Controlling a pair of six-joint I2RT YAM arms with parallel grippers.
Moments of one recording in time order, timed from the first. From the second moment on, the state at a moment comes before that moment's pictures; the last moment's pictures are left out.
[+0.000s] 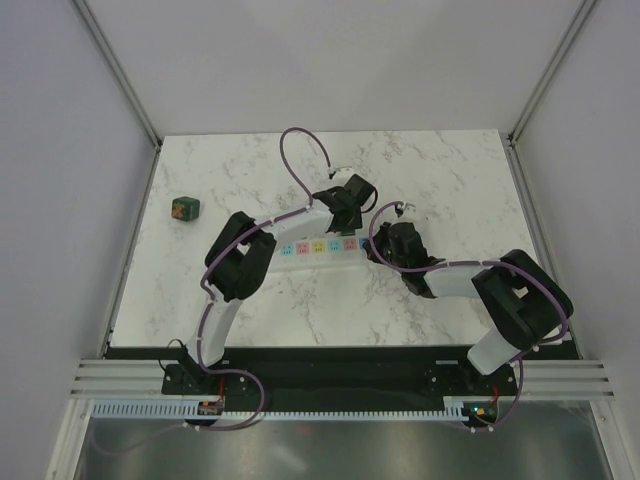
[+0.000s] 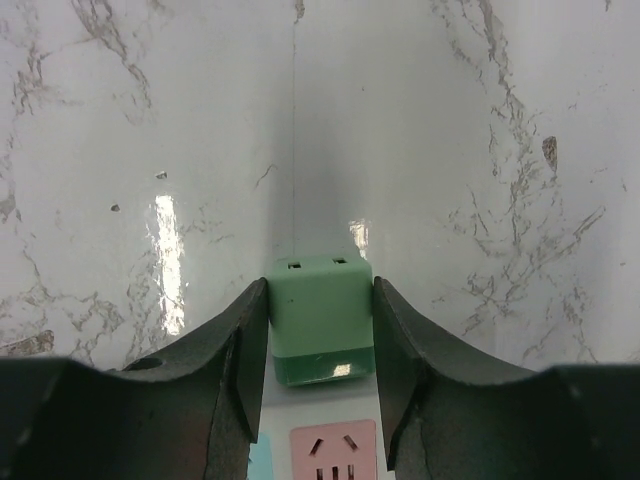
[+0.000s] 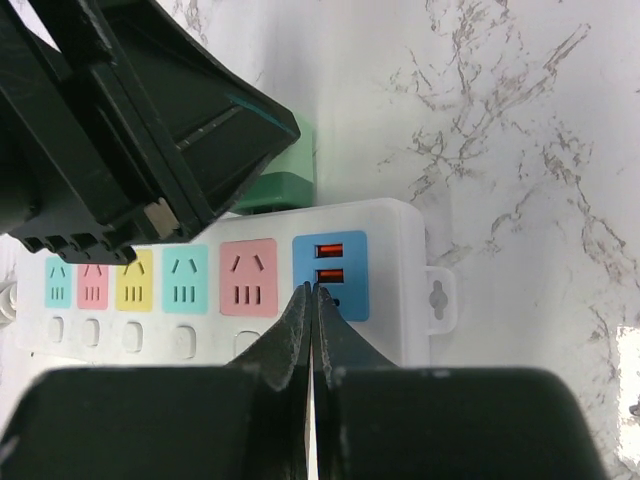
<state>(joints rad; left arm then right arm) -0.76 2.19 1.69 -0.46 -0.39 -0.73 0.57 1.60 0.57 0.53 0.14 0.71</state>
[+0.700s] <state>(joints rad) -0.73 2.24 1.78 -0.47 -0.53 -0.74 0.57 1.61 0.57 0.55 0.14 0.71</state>
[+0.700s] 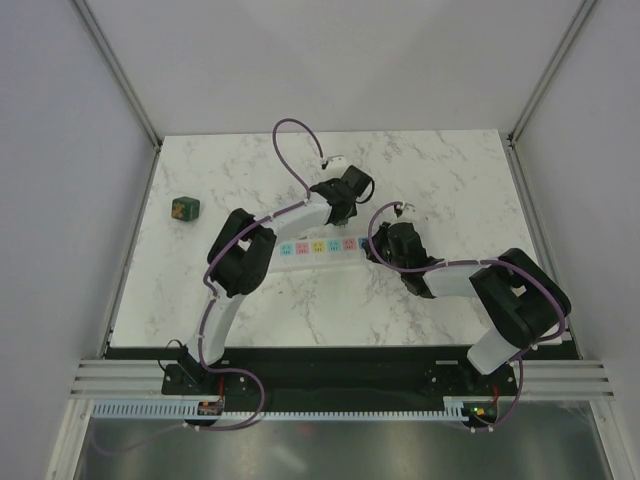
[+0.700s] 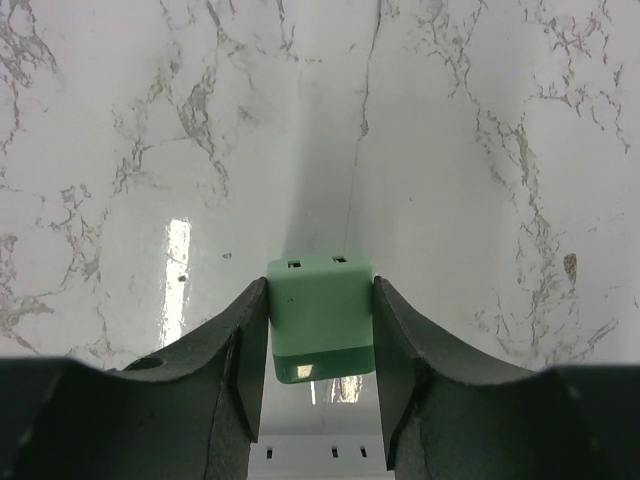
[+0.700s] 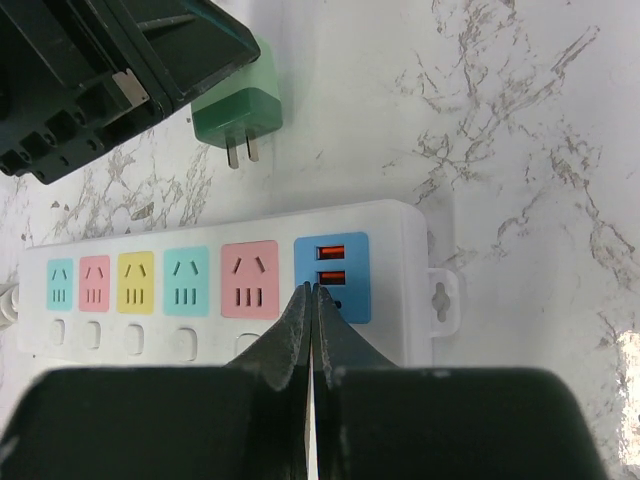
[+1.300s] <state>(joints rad) -0.28 1.58 1.22 -0.50 -0.44 -0.70 0.57 1.62 0.57 0.57 0.14 0.71</state>
